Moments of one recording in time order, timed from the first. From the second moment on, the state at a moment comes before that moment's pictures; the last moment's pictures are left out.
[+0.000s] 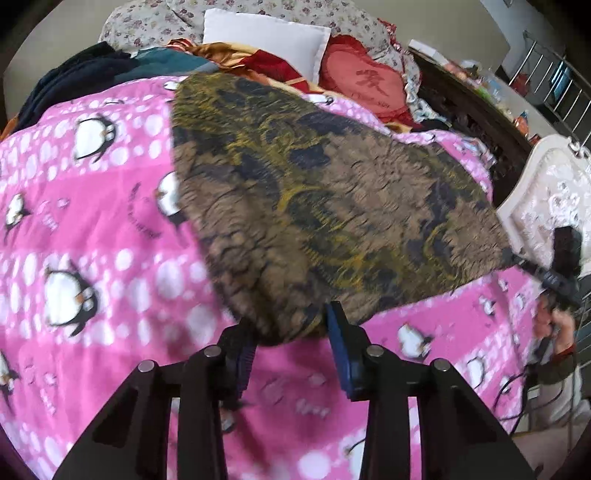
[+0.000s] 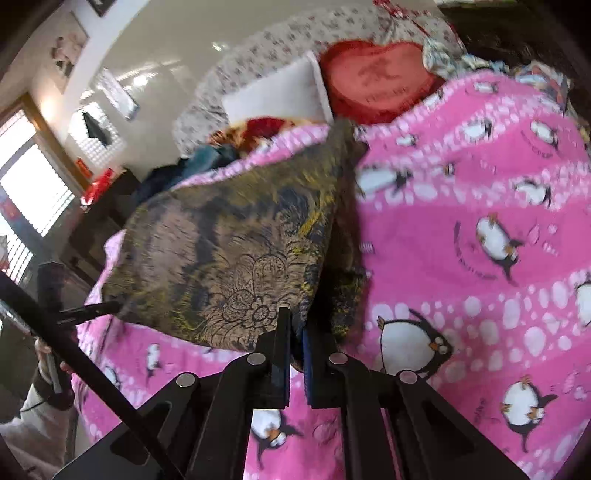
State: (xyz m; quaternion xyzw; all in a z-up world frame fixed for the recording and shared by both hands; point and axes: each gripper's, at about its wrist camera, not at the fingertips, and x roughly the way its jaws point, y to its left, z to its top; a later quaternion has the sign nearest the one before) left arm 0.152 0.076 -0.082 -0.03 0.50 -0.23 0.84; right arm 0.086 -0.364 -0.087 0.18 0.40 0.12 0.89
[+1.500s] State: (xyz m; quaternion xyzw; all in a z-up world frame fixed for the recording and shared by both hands) left arm 0.155 0.060 -0.091 -0.06 0.41 -0.17 0.89; right arm 0.230 -0.313 -0.069 0.12 0.40 0.05 0.91
